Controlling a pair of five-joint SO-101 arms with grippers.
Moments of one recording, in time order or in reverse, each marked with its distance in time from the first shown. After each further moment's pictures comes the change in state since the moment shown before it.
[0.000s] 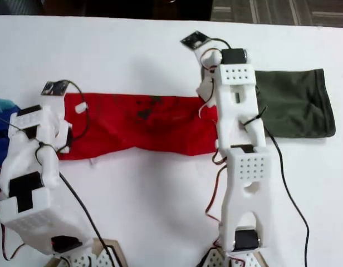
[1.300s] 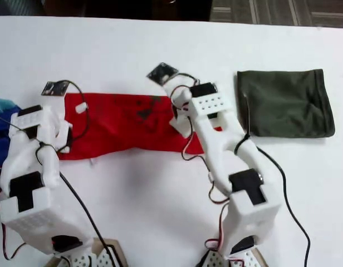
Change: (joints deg) left arm 0.0 0.0 0.0 0.0 0.0; right arm -12.0 -29.8 57.9 -29.2 -3.2
